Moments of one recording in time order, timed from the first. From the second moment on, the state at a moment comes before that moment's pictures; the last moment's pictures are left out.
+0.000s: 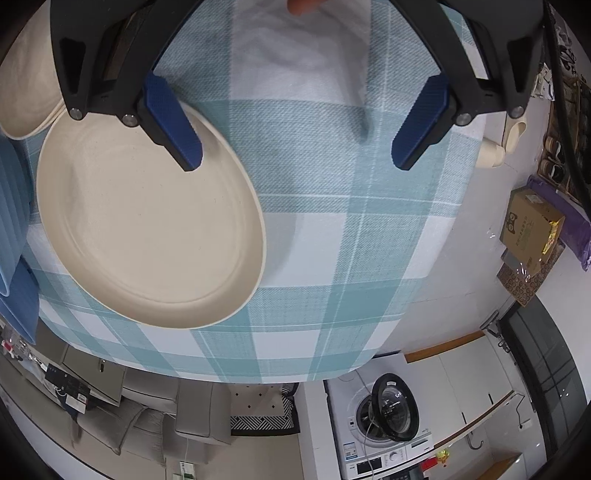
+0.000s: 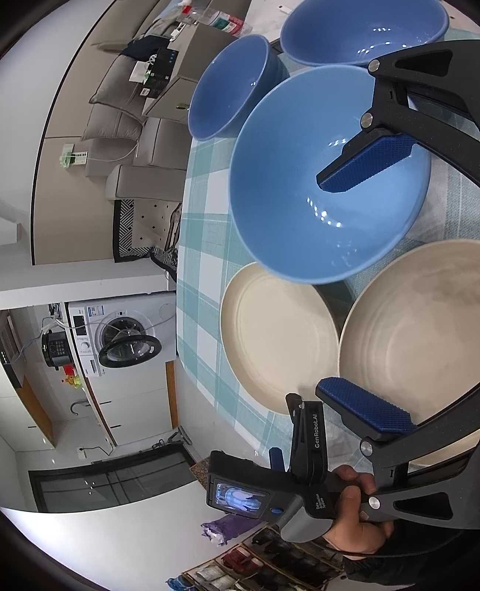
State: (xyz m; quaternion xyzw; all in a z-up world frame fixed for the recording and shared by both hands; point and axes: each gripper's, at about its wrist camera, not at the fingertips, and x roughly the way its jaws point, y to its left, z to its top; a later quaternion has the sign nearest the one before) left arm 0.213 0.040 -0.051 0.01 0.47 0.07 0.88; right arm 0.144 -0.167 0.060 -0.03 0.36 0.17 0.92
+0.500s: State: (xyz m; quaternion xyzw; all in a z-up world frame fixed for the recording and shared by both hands) left arm 0.188 0.086 -0.056 -0.02 0.47 0.07 0.88; right arm 0.170 -0.117 0.056 -0.06 0.37 0.19 0.91
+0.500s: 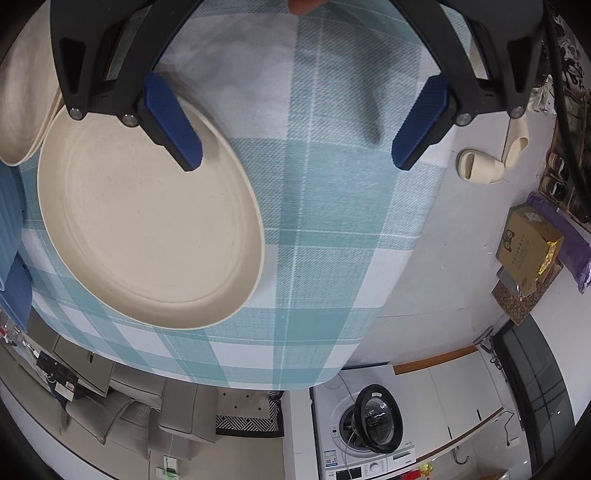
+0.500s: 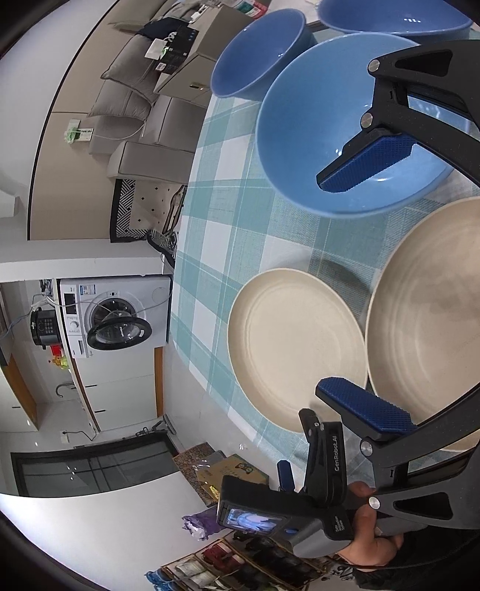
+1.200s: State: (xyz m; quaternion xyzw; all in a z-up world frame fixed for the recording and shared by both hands) left arm 0.175 0.113 -0.058 -0.05 0.46 0.06 0.88; right arm 0.199 -0.065 0.048 -0.11 0.39 0.21 0.89
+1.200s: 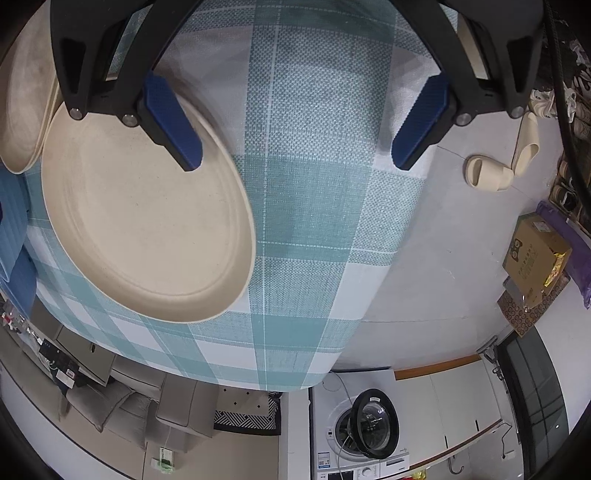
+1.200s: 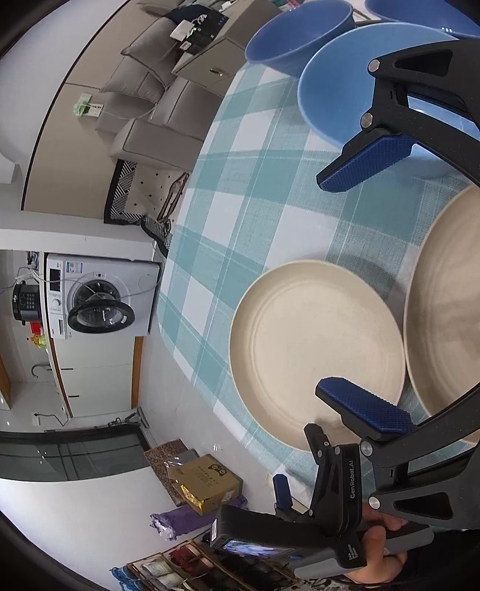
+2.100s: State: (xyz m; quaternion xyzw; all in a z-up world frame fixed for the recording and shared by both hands) left arm 0.169 0.101 -0.054 -0.04 0.45 0.01 0.89; right arm 0.231 -0.036 0.007 -0.19 0.43 0.18 0.86
